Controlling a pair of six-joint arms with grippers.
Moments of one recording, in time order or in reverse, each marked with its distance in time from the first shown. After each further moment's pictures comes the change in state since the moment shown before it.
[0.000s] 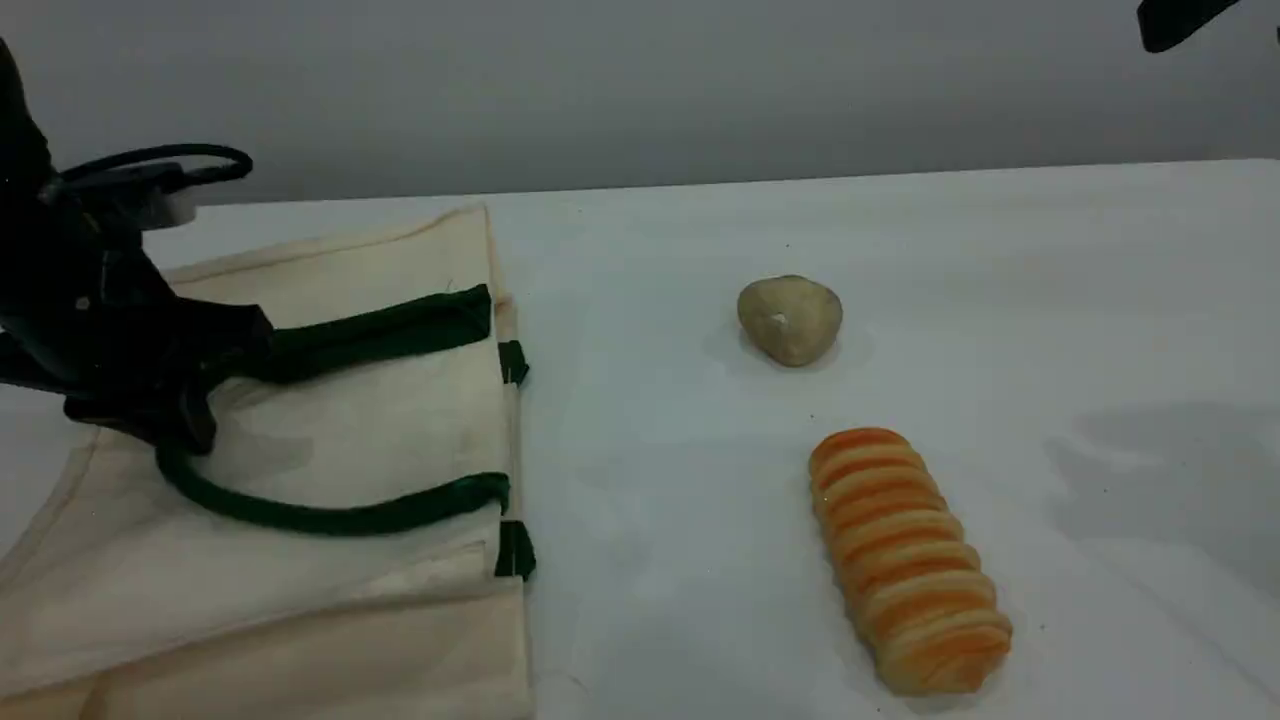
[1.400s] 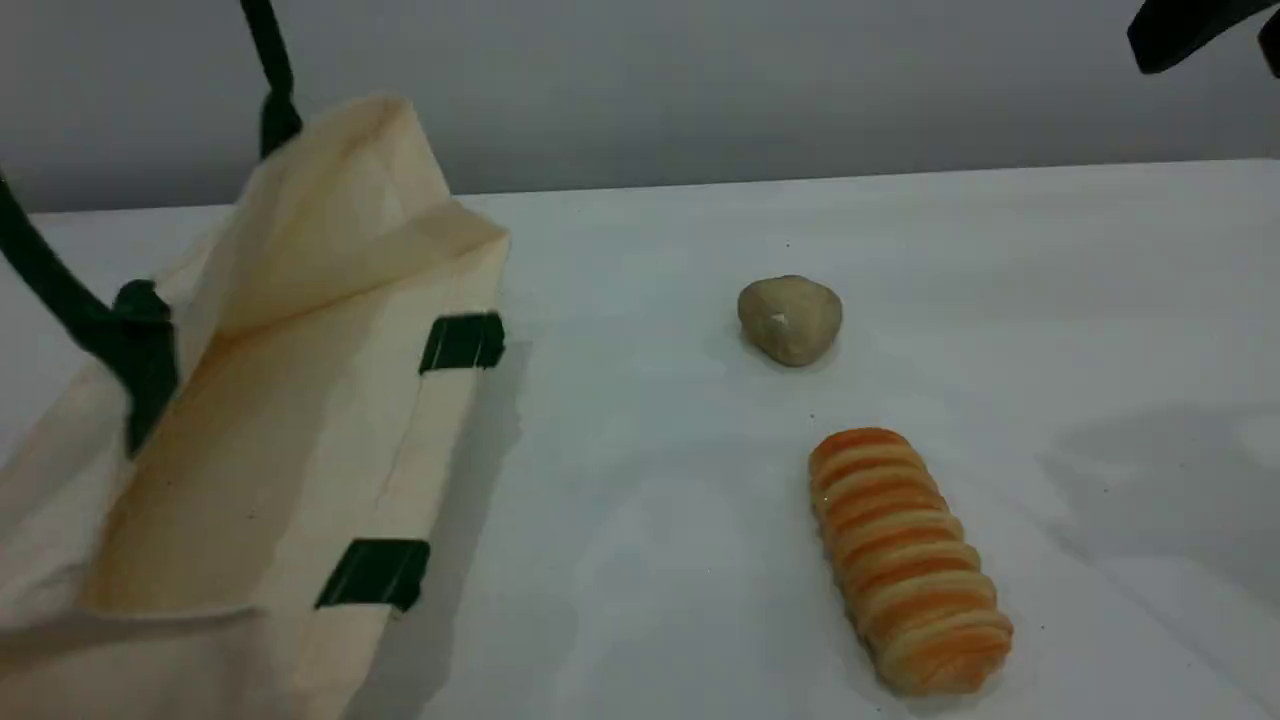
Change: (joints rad) left arm 0.000 -0.407 -0.621 -0.293 0.896 0.844; right arm 0.004 0.000 0.000 0.048 0.037 -0.170
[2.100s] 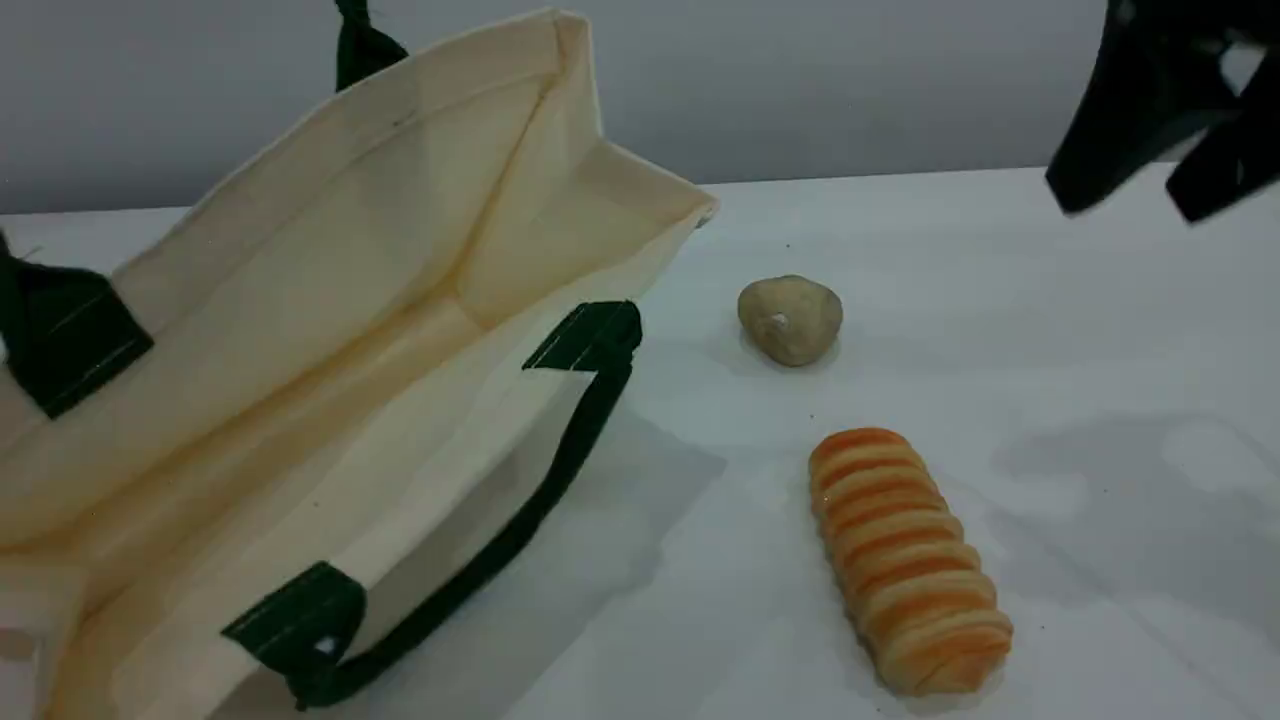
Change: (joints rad) left arm 0.000 -0.062 0.001 -0.103 -0.006 0.199; right arm 0.048 0.122 0.000 0.086 0.136 -0.047
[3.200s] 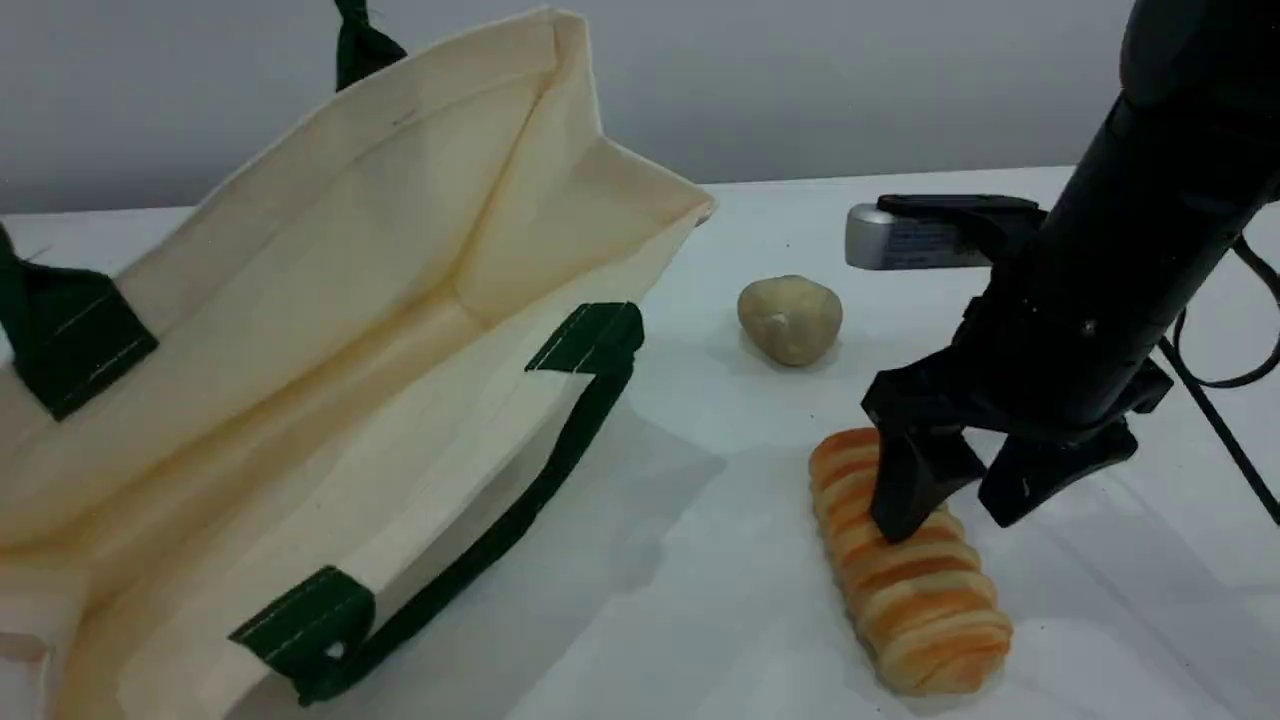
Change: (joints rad) left arm 0.000 0.000 0.000 0.000 0.001 -0.011; right arm 0.217 0.429 -0.001 0.038 -0.223 -0.001
